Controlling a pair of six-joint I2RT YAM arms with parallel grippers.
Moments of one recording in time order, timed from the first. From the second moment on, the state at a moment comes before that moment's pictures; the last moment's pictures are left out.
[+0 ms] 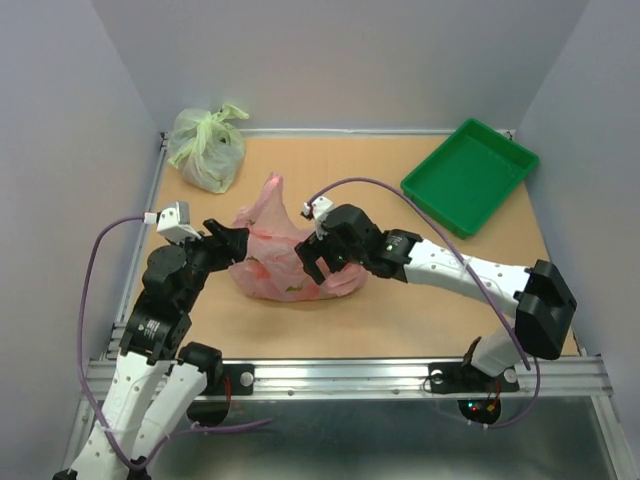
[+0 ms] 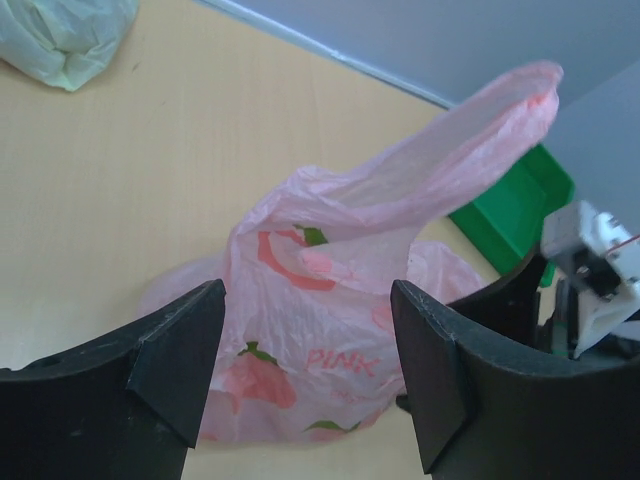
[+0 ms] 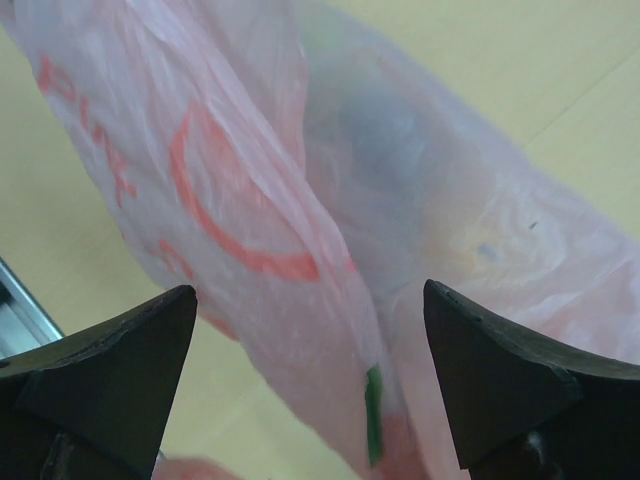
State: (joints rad) left arm -0.32 0.48 0.71 -0.40 -0.08 -0.57; right arm 0.98 1.51 1.16 -0.32 0.08 0.14
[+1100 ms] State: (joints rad) left arm -0.44 0.60 0.51 -0.31 -0.08 -0.79; right arm 0.78 1.74 1.51 -0.31 -0.25 0.09
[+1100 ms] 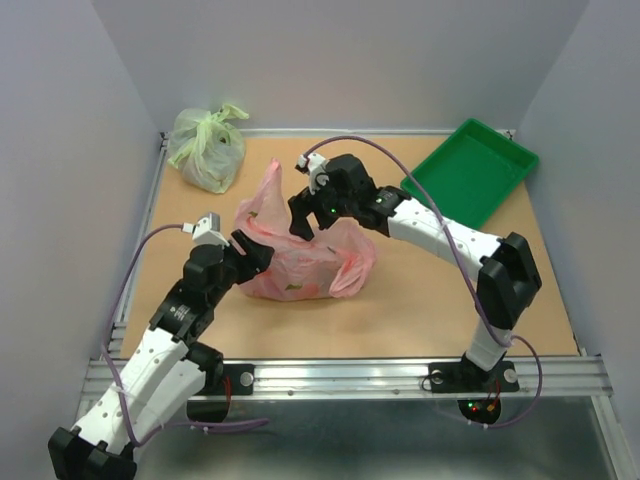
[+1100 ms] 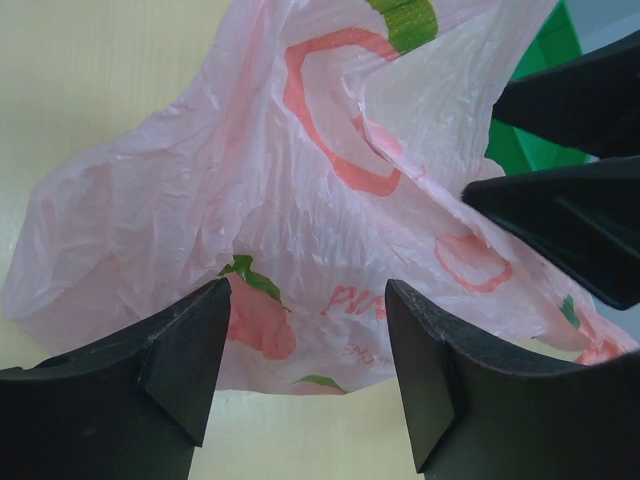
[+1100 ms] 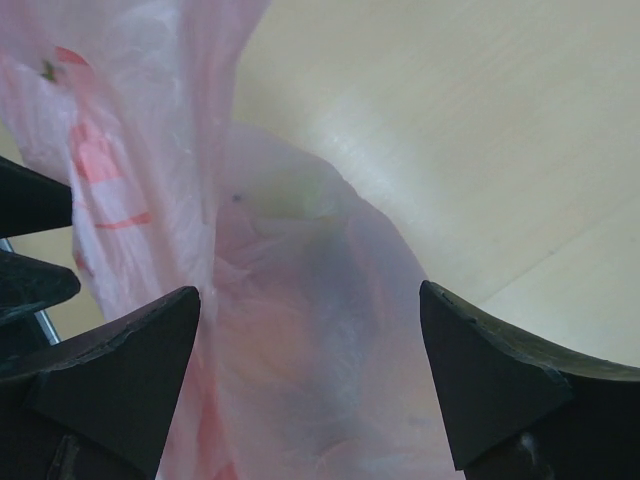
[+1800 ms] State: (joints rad) left arm -0.46 0.73 0.37 -0.03 -0.11 -0.92; right arm 0.79 1.83 1.40 -0.22 -0.48 0.11
